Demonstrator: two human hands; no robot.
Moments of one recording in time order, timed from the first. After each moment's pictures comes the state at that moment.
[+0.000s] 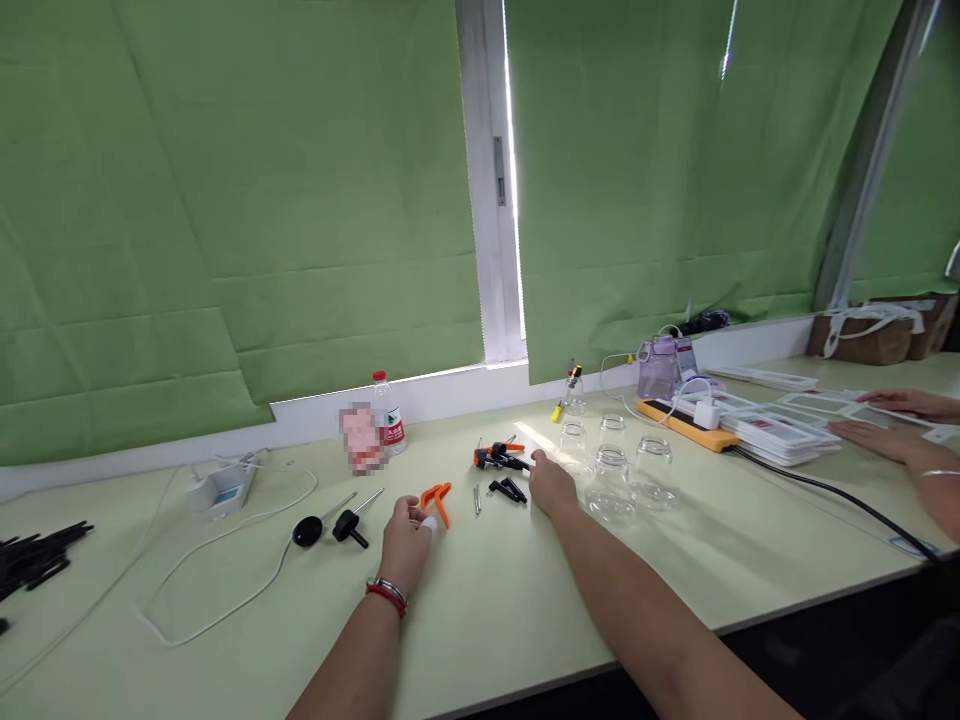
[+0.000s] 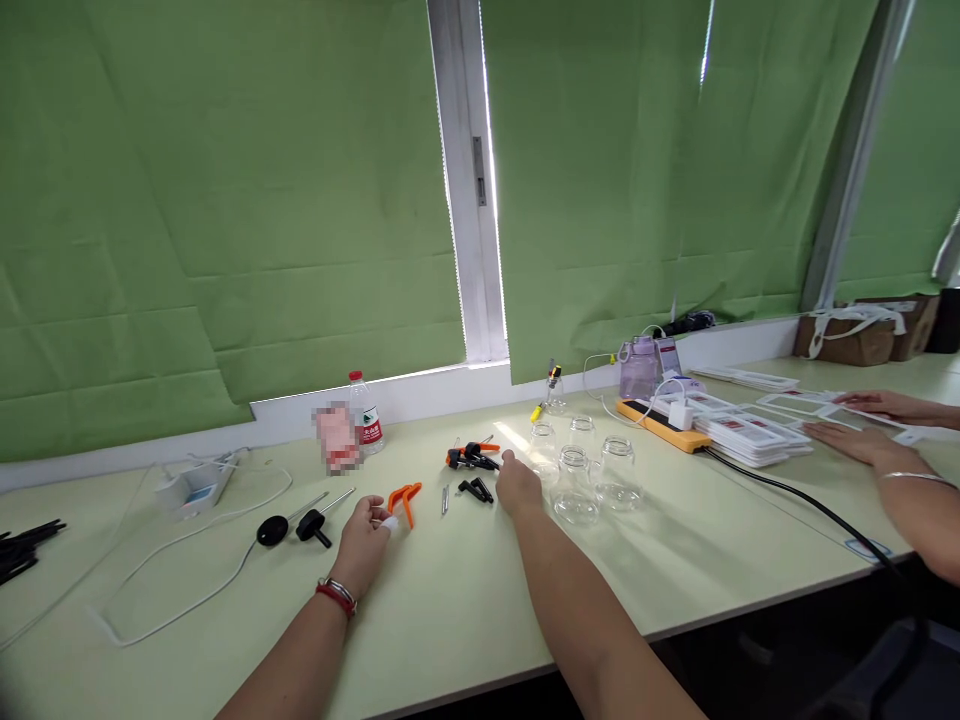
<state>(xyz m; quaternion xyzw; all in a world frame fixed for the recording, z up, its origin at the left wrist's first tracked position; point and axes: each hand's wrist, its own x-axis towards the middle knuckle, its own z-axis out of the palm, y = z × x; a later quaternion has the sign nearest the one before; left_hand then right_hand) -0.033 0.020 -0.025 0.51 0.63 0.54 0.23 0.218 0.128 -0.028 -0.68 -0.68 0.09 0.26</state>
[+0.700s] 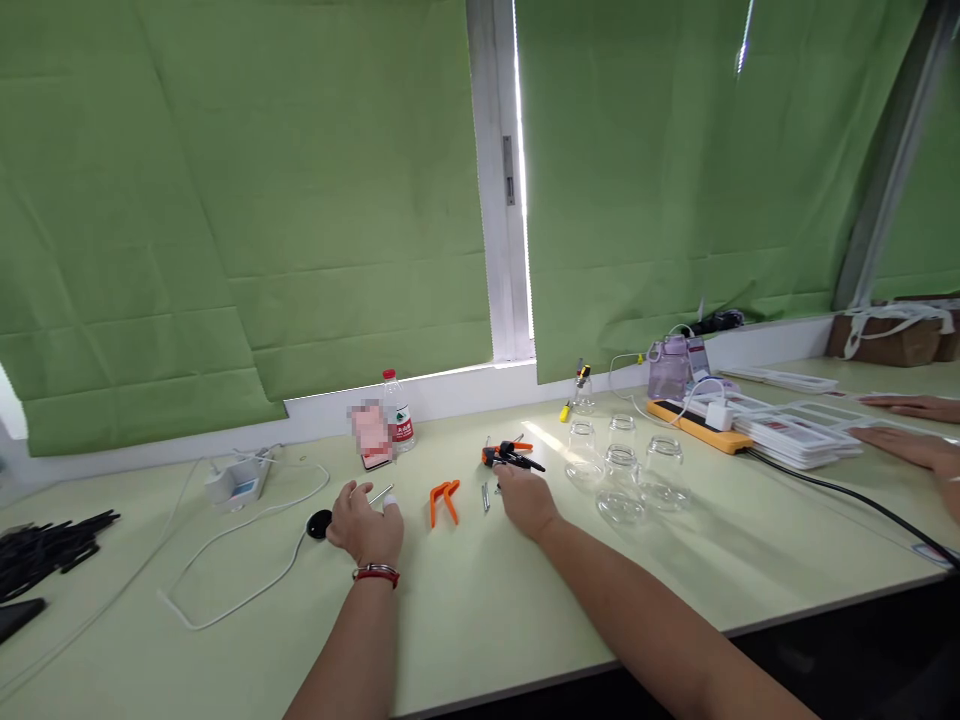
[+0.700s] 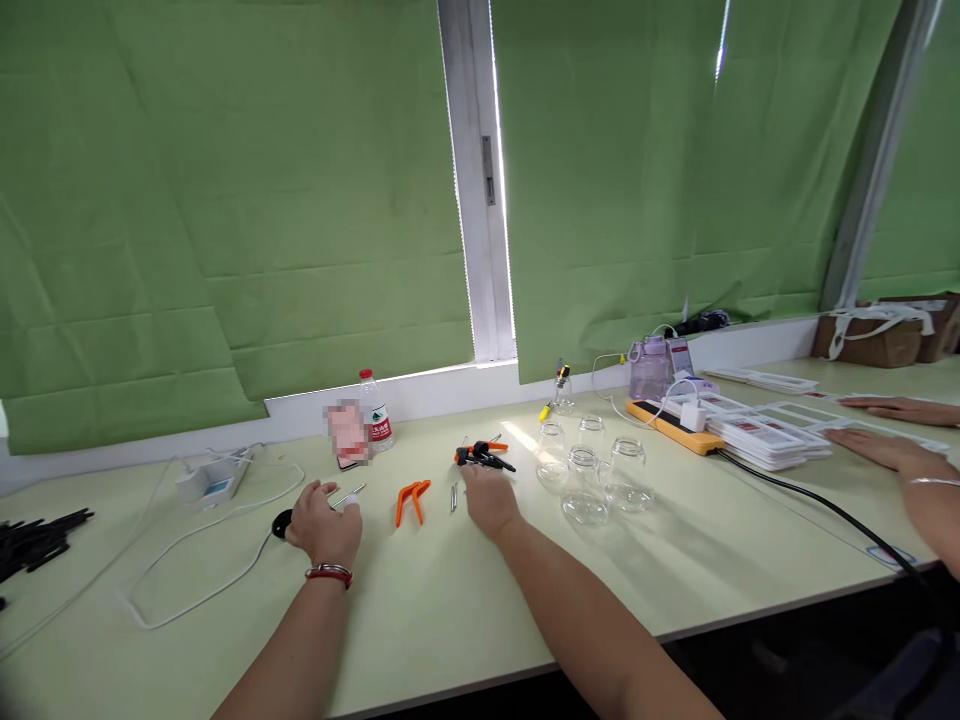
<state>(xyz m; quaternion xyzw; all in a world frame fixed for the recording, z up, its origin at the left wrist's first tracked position) -0.070 0.016 0.001 0.40 0.75 0.49 -0.19 0.166 0.087 -0.016 -0.52 -0.82 -0.04 0.21</state>
